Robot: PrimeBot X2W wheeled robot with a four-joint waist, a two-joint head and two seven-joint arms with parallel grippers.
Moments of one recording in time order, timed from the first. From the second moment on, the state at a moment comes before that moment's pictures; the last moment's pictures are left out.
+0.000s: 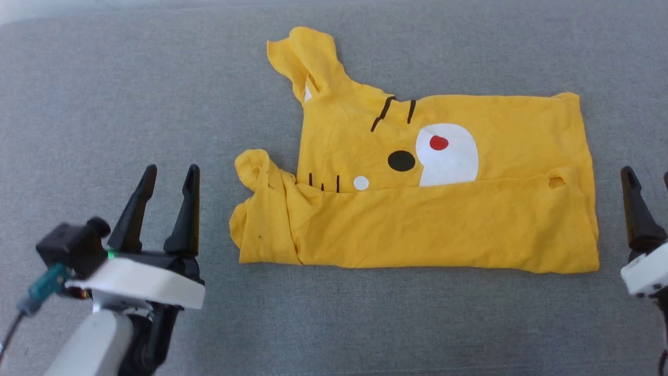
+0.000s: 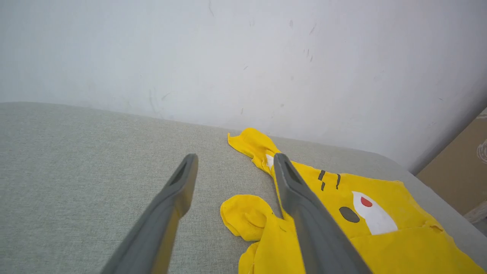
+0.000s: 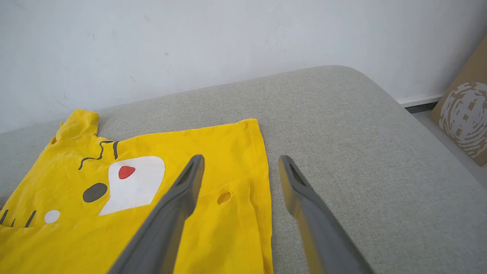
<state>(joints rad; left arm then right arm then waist) -0.21 0.52 -0.36 -0.07 -0.78 0.15 -0.25 -0.13 -0.15 -0.29 -0.13 0.37 0.13 0.34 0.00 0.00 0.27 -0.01</state>
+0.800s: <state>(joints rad) 0.10 0.17 -0.10 -0.13 -0.33 0.03 -0.26 0.08 -0.05 -0.26 -0.02 0.25 0.13 -0.25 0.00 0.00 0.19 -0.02</state>
